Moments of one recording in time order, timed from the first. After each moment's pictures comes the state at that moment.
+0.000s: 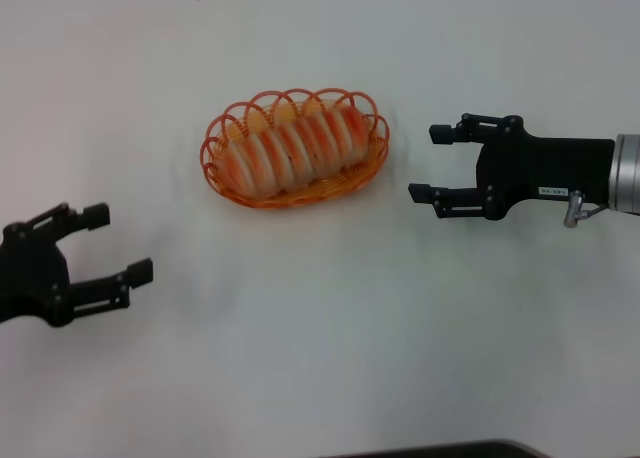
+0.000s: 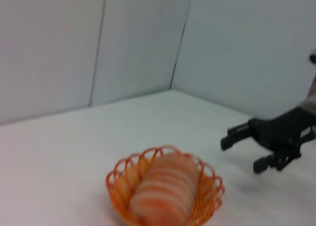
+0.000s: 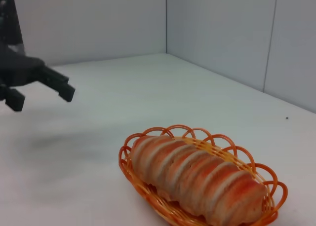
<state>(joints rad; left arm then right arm) -0.22 -2.14 0.68 0.84 1.98 1.66 -1.28 0.41 2.09 -0.75 -0.62 -1.98 -1.42 1.05</state>
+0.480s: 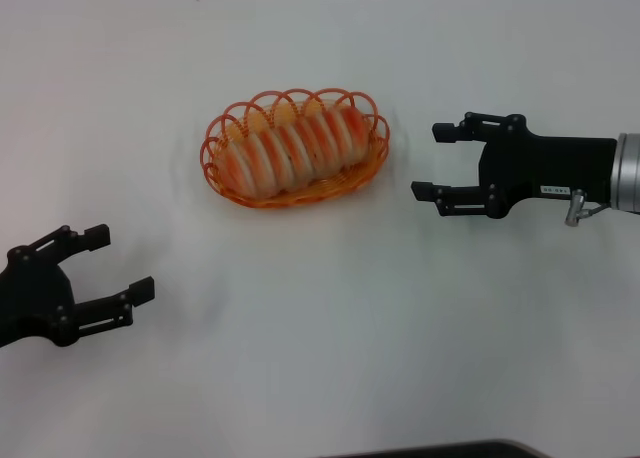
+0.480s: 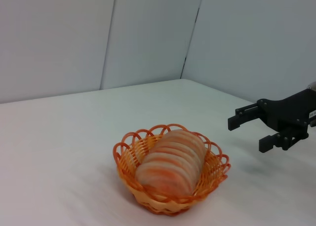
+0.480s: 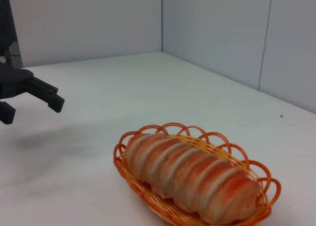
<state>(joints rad) -0.20 -2.14 0.65 0.75 1.99 1.63 -1.19 0.41 2.09 -0.74 -0.62 -1.98 -1.41 1.05</state>
